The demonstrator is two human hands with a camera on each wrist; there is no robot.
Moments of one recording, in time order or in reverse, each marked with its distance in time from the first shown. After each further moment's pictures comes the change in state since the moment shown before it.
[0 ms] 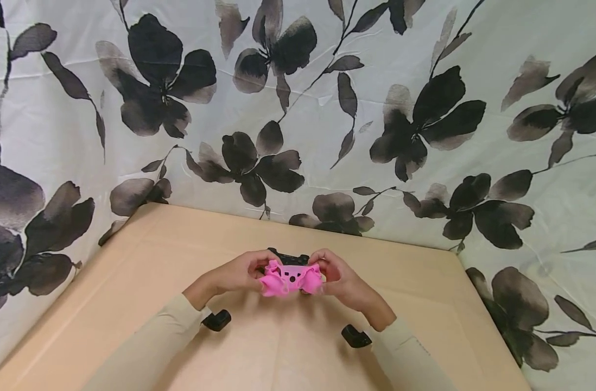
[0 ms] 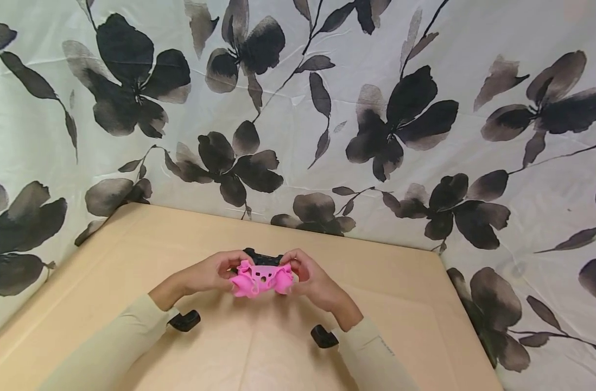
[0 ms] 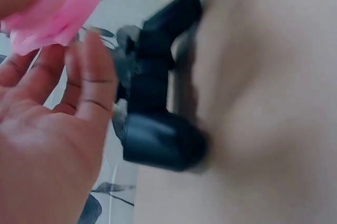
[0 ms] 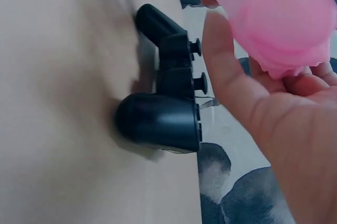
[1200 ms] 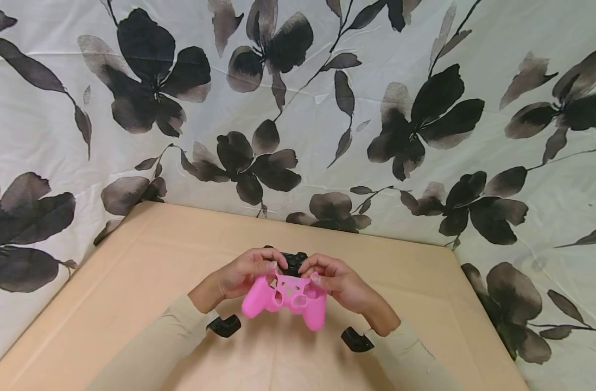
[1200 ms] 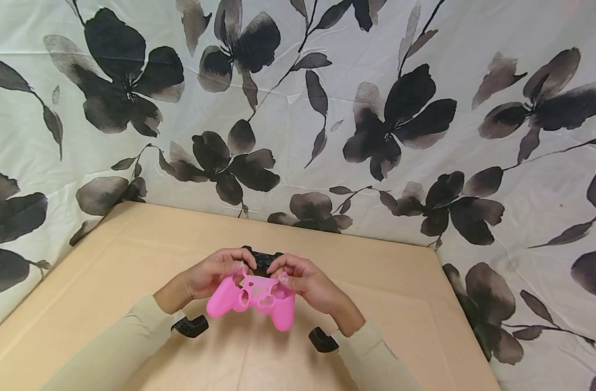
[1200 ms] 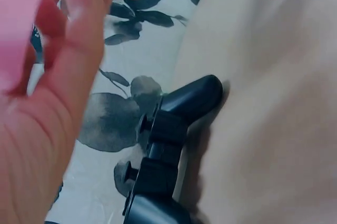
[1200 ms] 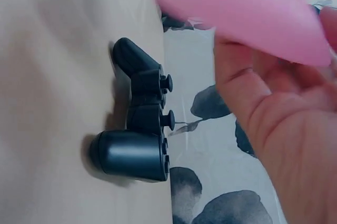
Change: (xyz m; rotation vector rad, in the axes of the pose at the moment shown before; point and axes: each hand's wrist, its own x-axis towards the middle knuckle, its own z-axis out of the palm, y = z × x) left_hand 0.010 0.022 0.019 -0.550 -0.097 0.054; right_hand -0.006 -0.031 0.013 0.029 -0.077 0.026
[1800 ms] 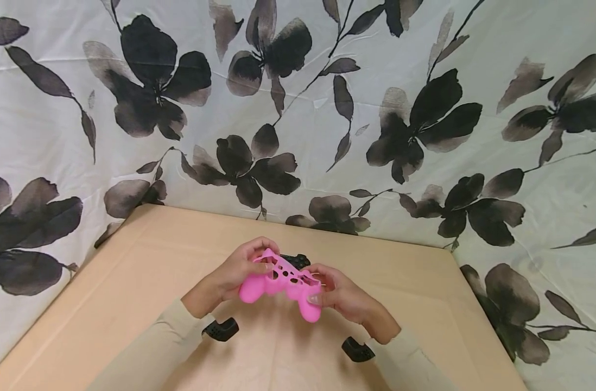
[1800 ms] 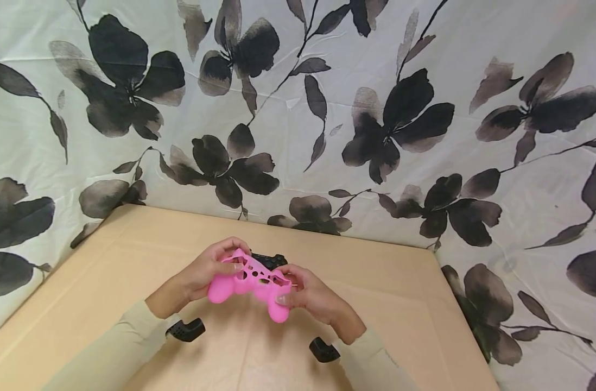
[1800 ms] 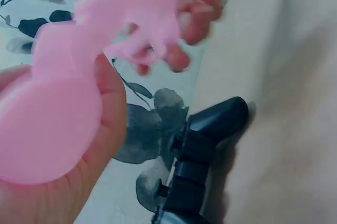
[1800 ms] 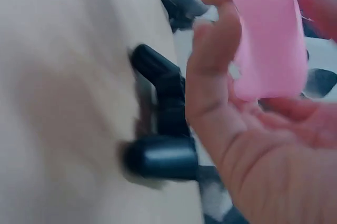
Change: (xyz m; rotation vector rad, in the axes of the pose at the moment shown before) left_hand 0.002 0.008 0.010 0.186 0.383 0.019; right_hand -0.006 0.016 -0.001 0.062 0.084 0.213
